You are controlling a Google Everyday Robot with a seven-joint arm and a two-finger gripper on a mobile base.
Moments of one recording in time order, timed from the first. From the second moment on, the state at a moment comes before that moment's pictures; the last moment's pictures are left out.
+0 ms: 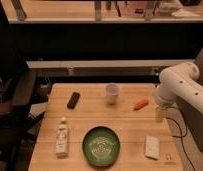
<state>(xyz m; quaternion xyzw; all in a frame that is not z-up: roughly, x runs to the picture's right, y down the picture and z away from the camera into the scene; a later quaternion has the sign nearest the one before) 0.287 0.091 0.711 -0.27 0.01 0.01 0.96</state>
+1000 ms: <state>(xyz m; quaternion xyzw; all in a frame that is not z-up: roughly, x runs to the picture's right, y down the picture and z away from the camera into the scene) 0.280 0.080 0.761 -0.26 -0.01 -0.02 0.96</state>
